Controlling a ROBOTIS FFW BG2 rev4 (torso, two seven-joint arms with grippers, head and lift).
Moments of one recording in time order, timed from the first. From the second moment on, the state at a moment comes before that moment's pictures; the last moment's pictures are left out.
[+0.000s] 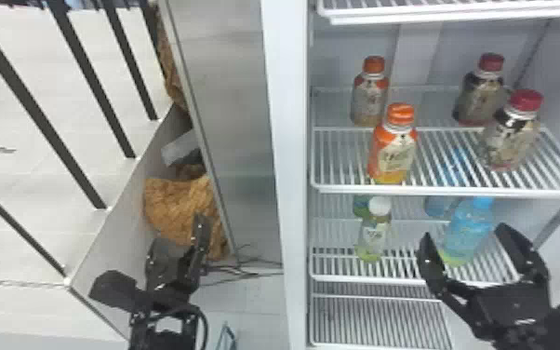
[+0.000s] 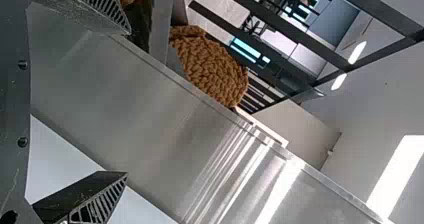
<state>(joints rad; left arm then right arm) 0.09 0.17 -0.28 -1.20 0.86 -0.67 -0.03 0.48 -0.11 0.03 -1.84 -0.07 -0.28 0.12</state>
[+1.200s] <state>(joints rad) 0.09 0.17 -0.28 -1.20 0.86 -0.67 -0.03 0.48 -0.11 0.03 -1.84 -0.07 -0.28 0.12</state>
